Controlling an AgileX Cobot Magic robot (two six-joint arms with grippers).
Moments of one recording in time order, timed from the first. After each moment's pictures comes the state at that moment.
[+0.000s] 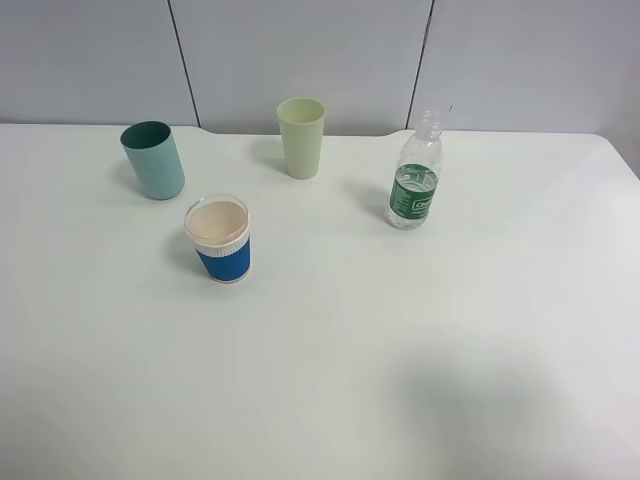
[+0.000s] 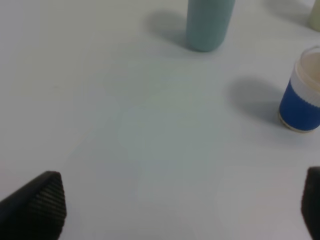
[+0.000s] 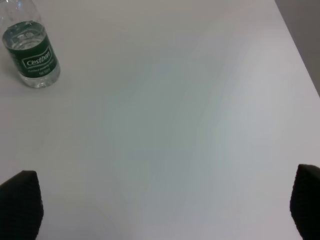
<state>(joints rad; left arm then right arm) 0.03 -0.01 -0.50 -0.05 1.05 0.00 -0.10 0.00 -0.51 0.04 1.07 -0.09</state>
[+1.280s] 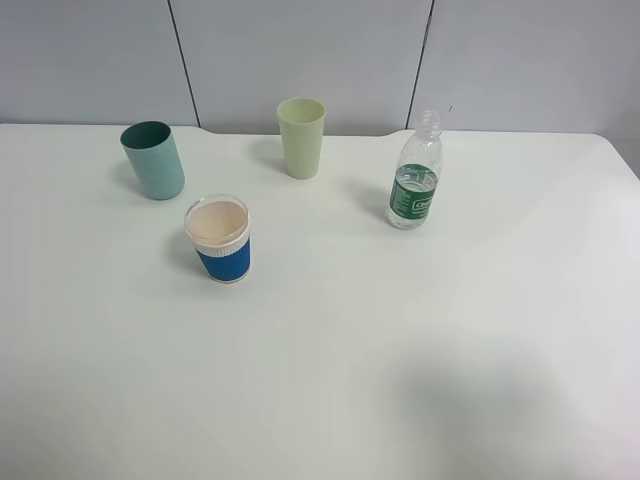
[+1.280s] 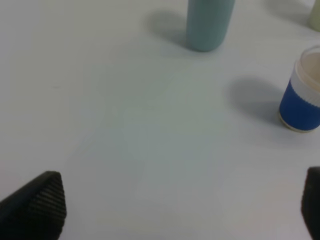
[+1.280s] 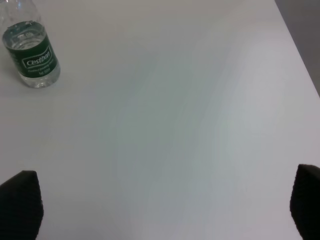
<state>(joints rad) 0.03 -0.01 -0.50 -0.05 1.05 0.00 -0.10 0.00 -0.51 0.04 1.07 -0.09</state>
